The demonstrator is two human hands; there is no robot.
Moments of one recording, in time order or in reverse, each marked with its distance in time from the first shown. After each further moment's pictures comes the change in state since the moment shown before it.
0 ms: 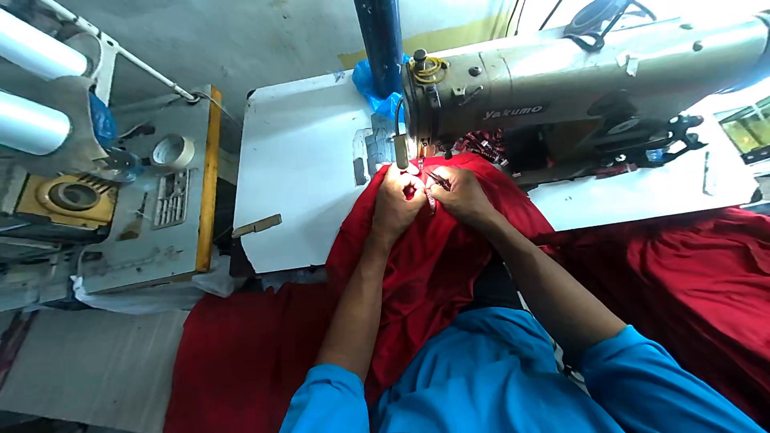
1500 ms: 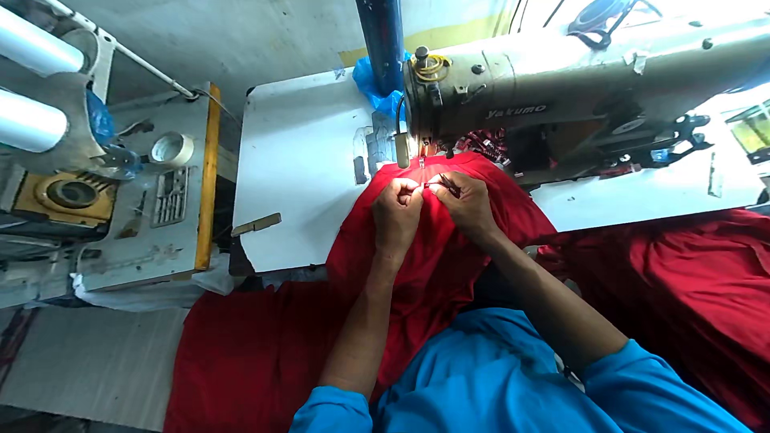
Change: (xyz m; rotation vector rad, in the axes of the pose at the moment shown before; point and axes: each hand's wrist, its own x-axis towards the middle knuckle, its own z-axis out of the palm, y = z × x) left_hand -0.021 0.035 0.002 -0.012 0.192 -0.264; right_hand -0.034 -0.010 0.010 0.127 0.202 -0.058
